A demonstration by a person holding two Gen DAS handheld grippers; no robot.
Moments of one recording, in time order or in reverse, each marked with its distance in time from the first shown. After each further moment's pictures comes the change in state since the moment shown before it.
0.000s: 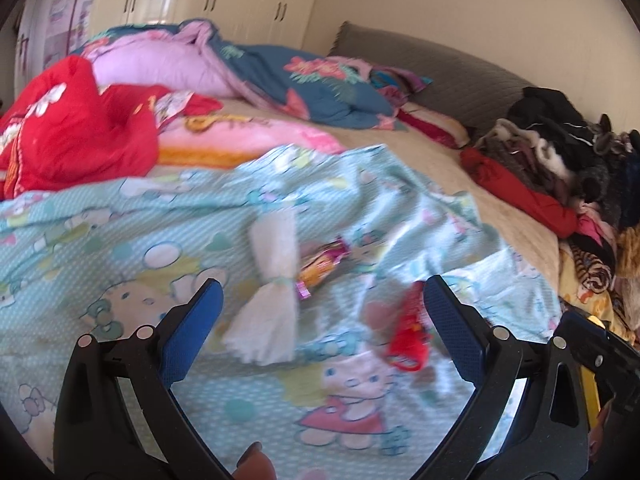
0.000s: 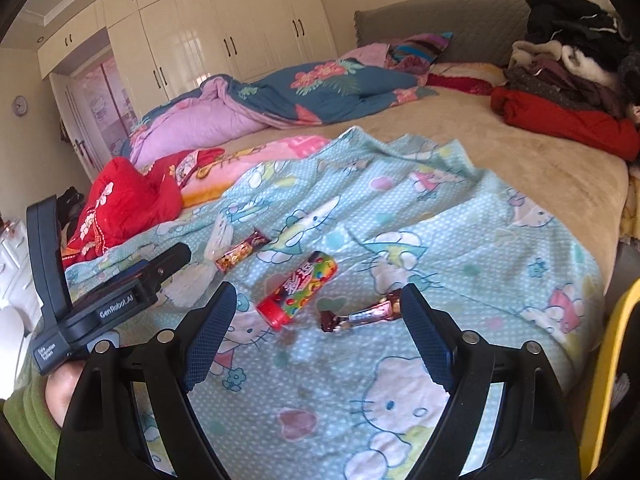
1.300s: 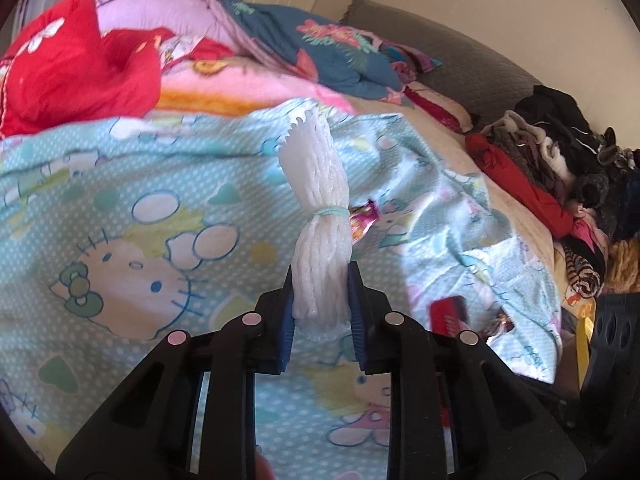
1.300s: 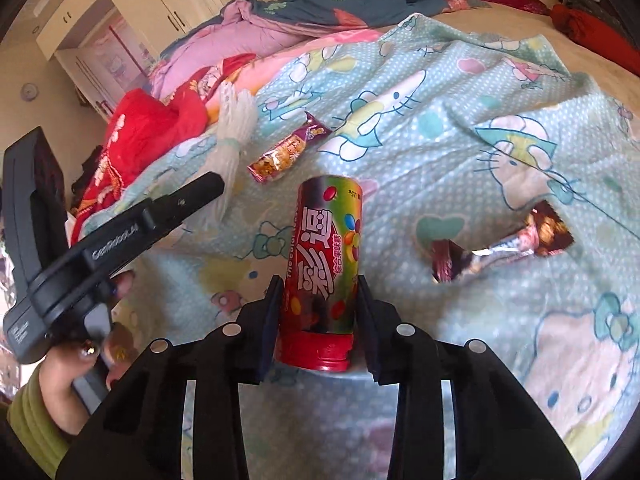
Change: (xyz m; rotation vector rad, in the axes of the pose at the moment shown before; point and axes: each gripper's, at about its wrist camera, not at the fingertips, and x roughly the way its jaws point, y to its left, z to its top) left arm 0.025 0.025 -0.011 -0.073 0.097 -0.071; right arm 0.067 0.028 -0.044 0.051 0.250 0.174
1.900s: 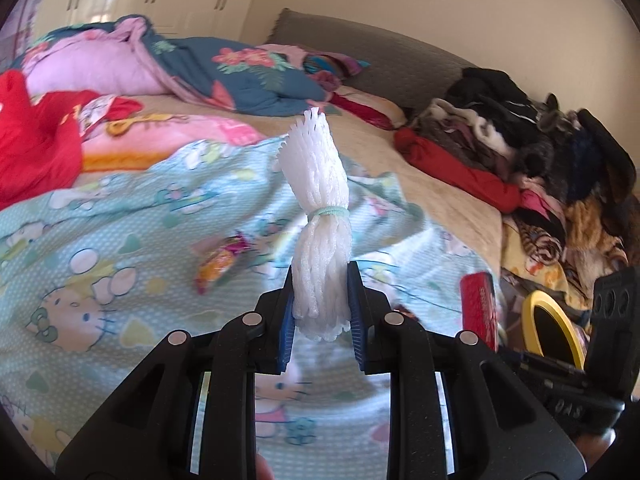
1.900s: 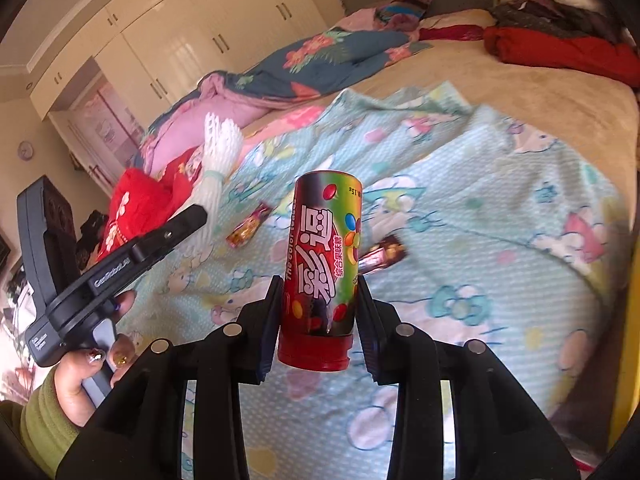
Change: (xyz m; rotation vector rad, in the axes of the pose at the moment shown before) left arm -0.032 -0.095 0.002 0.178 -0.038 -0.155; right arm -0.112 -0.067 -0.007 0.119 -0.205 -0.055
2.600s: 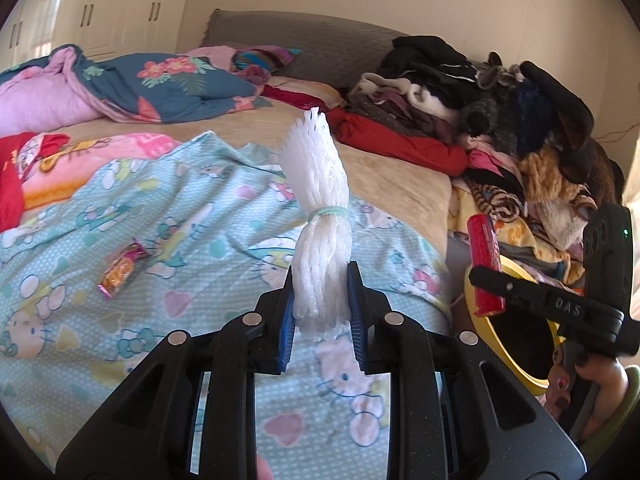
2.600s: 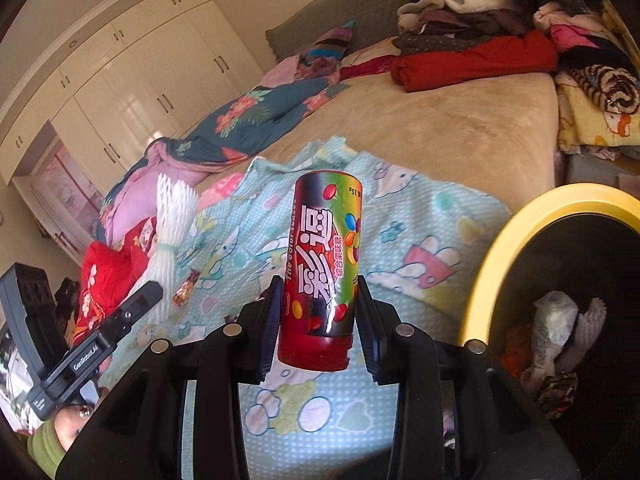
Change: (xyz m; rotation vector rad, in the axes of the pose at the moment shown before) left arm 0.004 -0.086 -0.014 0.156 0.041 -0.133; right arm -0.079 -0.085 0.011 0.156 -0.160 -0.146
